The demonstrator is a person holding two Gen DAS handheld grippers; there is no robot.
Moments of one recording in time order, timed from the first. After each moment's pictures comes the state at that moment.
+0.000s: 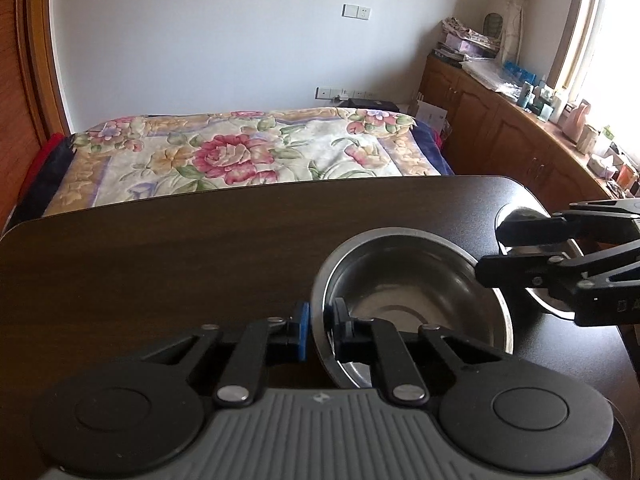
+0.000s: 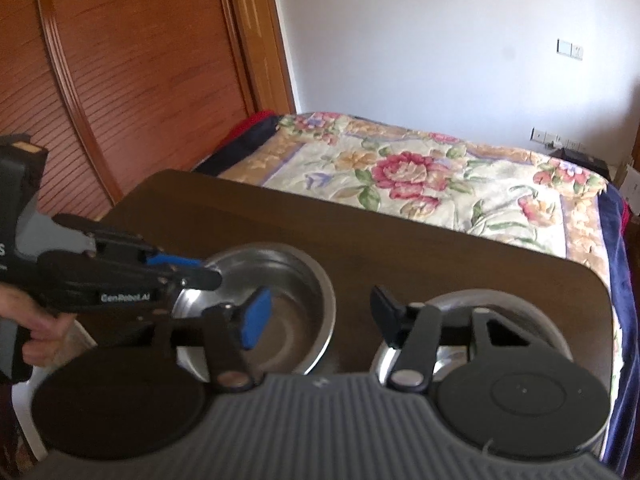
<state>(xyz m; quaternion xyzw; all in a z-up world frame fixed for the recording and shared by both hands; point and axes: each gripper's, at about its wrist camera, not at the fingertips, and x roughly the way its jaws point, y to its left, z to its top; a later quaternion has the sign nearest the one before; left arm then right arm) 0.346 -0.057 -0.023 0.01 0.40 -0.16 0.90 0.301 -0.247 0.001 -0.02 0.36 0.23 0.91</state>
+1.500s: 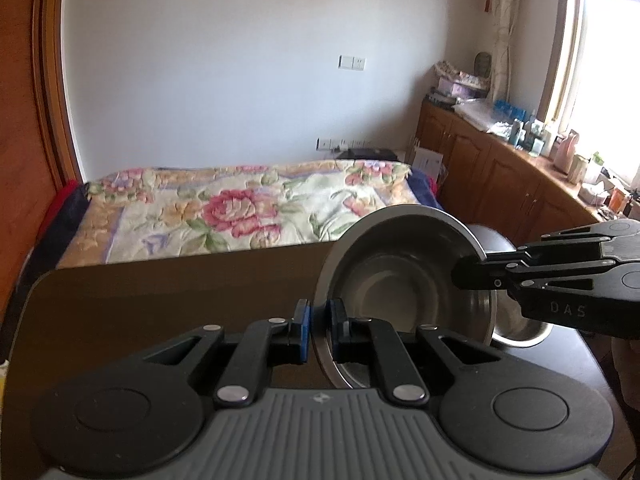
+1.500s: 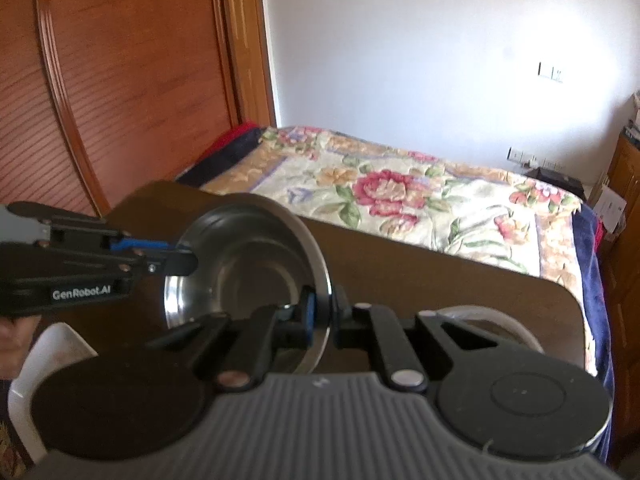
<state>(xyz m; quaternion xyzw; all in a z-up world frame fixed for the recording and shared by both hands) 0.303 -0.058 0.033 0.01 0.32 -0.15 0.93 0.281 -0.234 0.023 -0.04 0.33 0.19 0.93</state>
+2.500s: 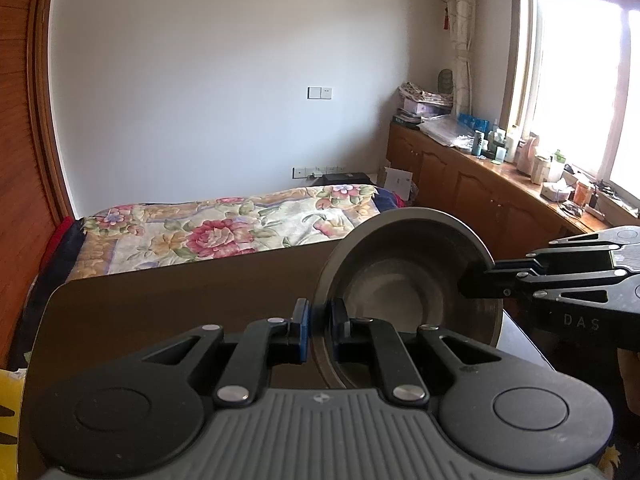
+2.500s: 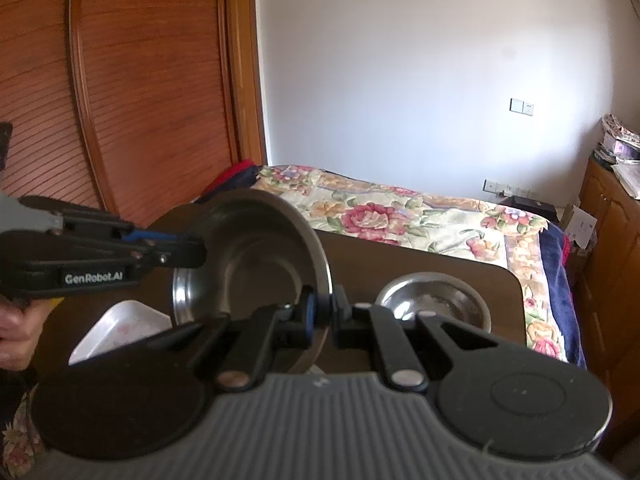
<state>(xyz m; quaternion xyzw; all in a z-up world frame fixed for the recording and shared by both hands) 0.189 -0.078 0.067 0.03 0.28 -0.18 0.94 0.174 -0.259 0.057 -0.03 0.27 0.17 0.95</state>
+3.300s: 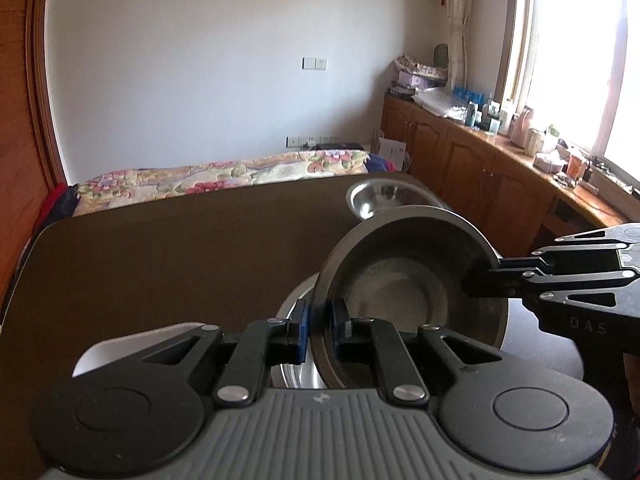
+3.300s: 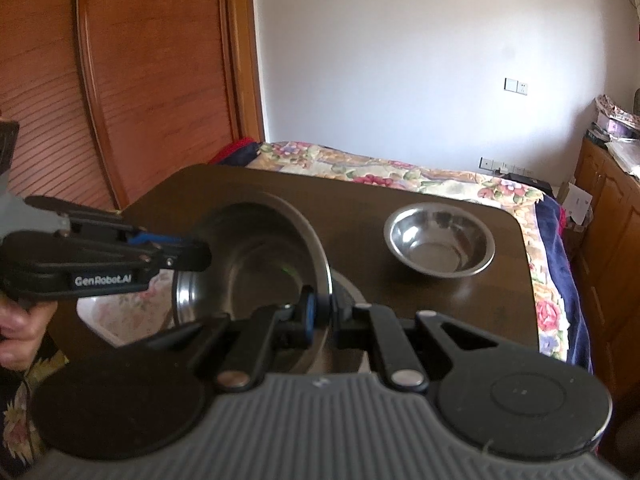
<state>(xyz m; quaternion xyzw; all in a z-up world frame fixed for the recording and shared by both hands) 0.147 -0.084 0.012 0.03 0.32 -0.19 0.93 0.126 -0.256 0.017 -0.03 0.29 0.16 0.94</state>
